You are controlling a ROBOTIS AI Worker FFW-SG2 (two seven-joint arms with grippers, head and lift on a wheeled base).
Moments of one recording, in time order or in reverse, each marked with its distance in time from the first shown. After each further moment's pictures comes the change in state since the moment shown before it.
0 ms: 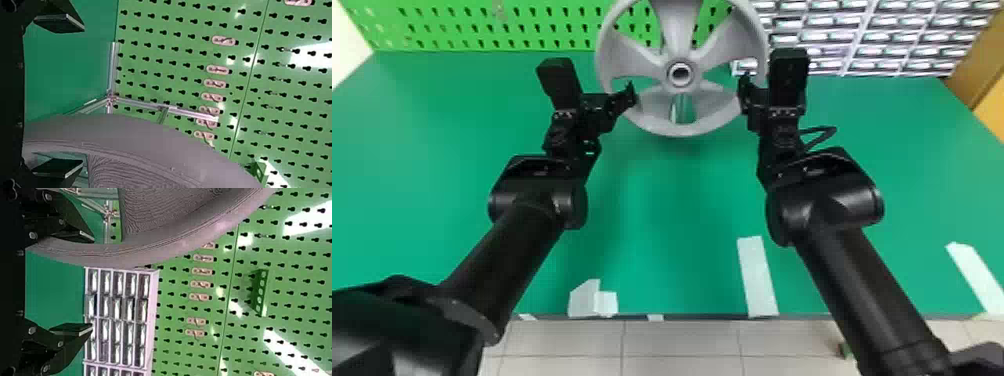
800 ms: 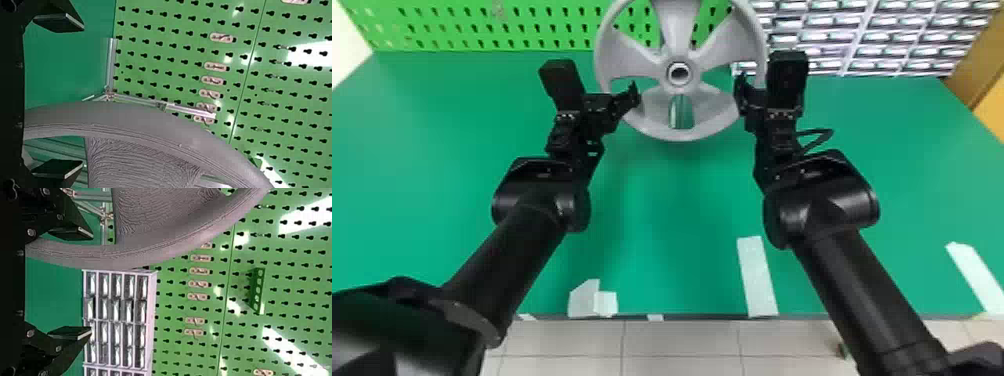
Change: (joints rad) left arm 0.006 -0.003 -0.010 0.000 0.009 -0.022 0.000; right arm 0.001 0.000 0.014 0.013 -0.027 -0.034 -0.012
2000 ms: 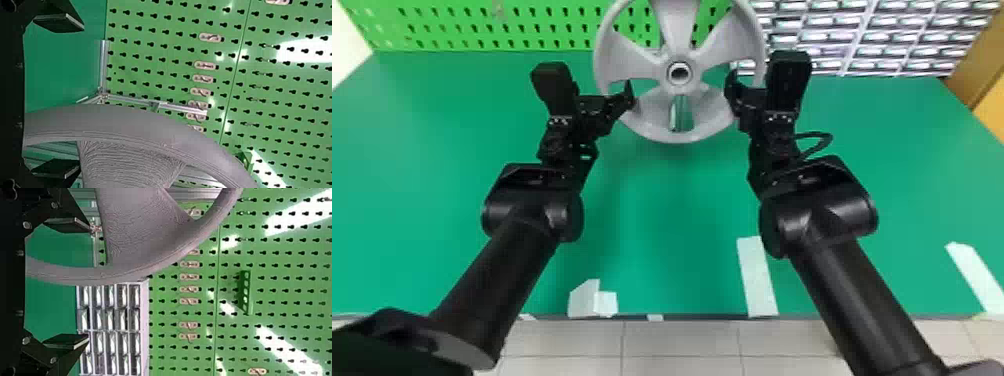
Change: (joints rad) left arm 0.106 0.021 0.051 -0.187 -0.068 0.050 -0.001; right arm 0.056 -0.001 0.015 -0.102 -0.031 -0.008 0.000
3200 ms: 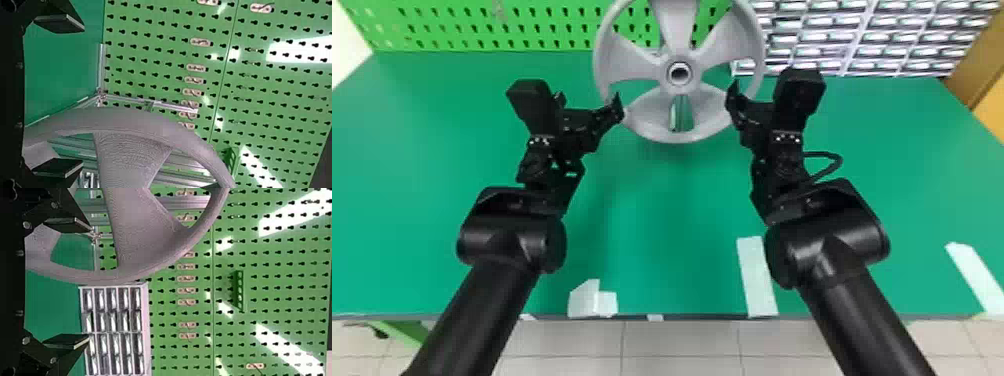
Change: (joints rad) left arm 0.203 0.048 0.055 -0.316 -0.017 0.084 -0.004; right arm 0.125 -0.030 0.011 -0.166 -0.025 0.010 0.000
